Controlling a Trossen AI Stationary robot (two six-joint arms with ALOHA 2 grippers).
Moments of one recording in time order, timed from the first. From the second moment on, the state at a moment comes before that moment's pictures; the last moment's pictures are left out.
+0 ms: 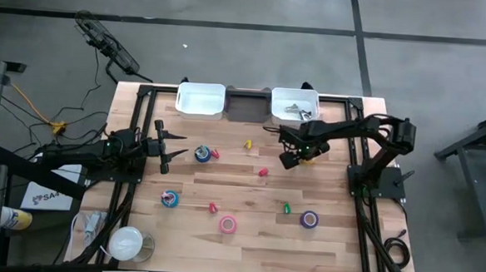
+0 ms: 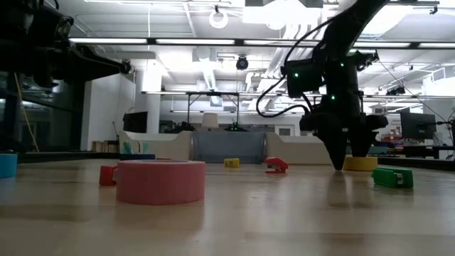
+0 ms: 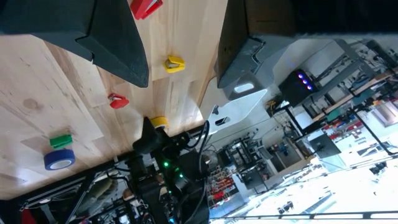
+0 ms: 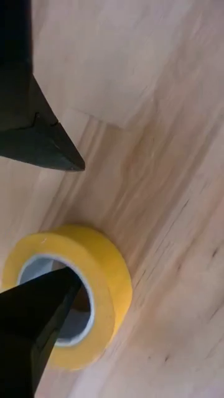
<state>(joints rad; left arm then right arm) 0.10 0.02 0.02 0.01 -0.12 0.45 -0.31 1.68 0.88 -0.78 0.00 0.79</state>
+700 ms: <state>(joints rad) 0.10 0.02 0.02 0.01 -0.11 0.45 -0.31 1.68 0.93 -0.75 0.02 0.73</state>
